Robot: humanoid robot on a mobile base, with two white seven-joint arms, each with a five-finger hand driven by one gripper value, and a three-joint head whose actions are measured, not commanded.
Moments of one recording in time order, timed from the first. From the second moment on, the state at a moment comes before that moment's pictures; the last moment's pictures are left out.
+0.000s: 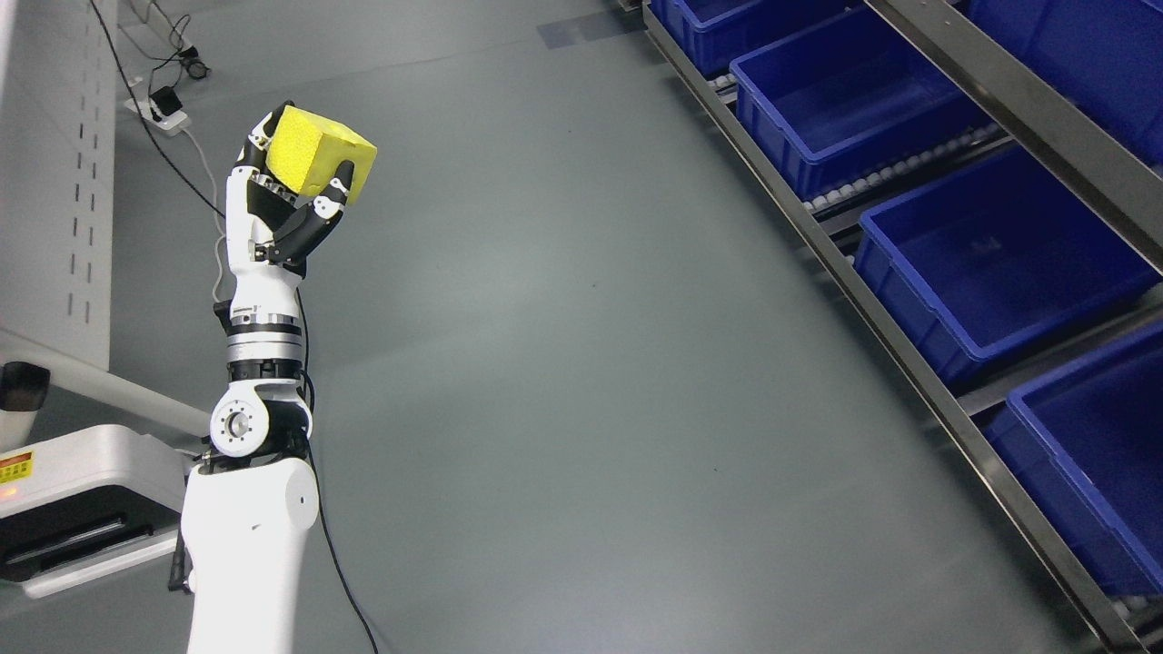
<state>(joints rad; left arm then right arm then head) -0.42 0.00 0.11 -1.26 0.24 -0.38 -0.11 0.00 0.00 -0.09 0.00 0.00 -0.10 0.02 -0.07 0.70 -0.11</state>
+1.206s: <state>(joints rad) -0.37 0.05 0.13 -1.35 0.21 -0.38 -0.11 0.00 0.00 -0.09 0.00 0.00 -0.10 0.02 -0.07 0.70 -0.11</state>
